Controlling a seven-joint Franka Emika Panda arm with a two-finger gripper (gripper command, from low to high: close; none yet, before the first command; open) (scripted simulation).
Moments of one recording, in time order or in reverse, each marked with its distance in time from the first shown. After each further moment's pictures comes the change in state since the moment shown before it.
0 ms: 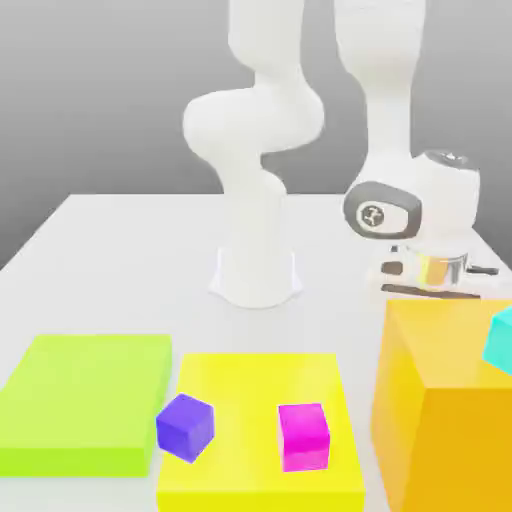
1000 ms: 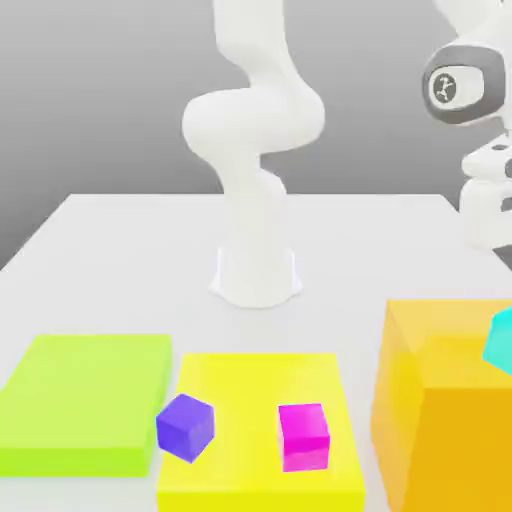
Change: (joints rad) arm 0.000 -0.275 -0.114 0.430 0.446 -0.468 -0.904
